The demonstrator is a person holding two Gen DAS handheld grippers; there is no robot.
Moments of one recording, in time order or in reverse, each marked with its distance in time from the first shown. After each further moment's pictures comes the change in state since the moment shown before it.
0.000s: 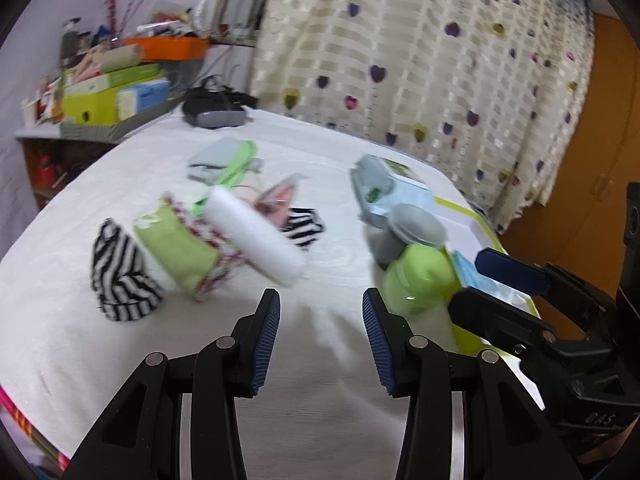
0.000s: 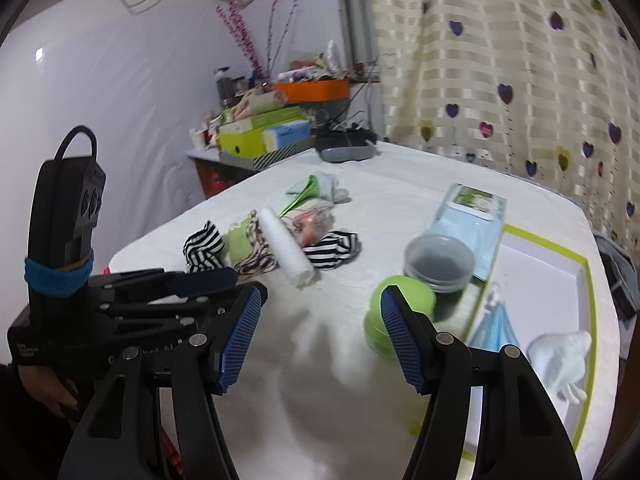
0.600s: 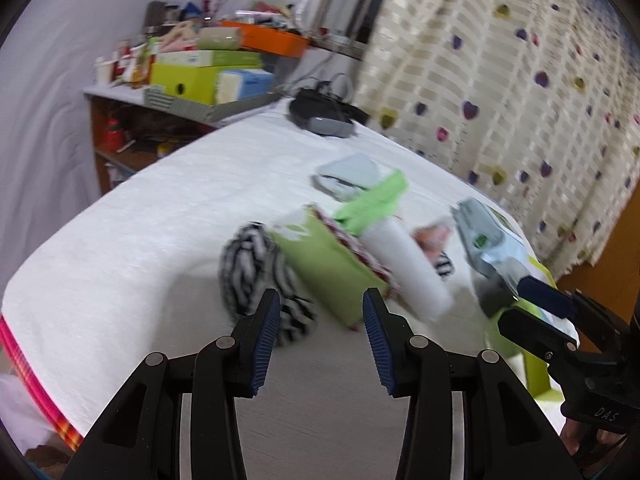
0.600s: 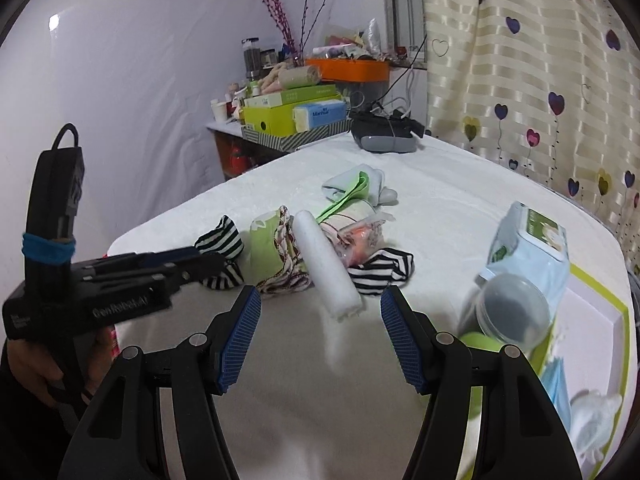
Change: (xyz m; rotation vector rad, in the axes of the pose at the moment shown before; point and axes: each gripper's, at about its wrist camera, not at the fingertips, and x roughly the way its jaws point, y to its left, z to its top) left arm -0.006 0.104 0.014 -0.197 -0.045 0.181; right arm 0.067 0.030 0.028 -0.086 0.084 0.043
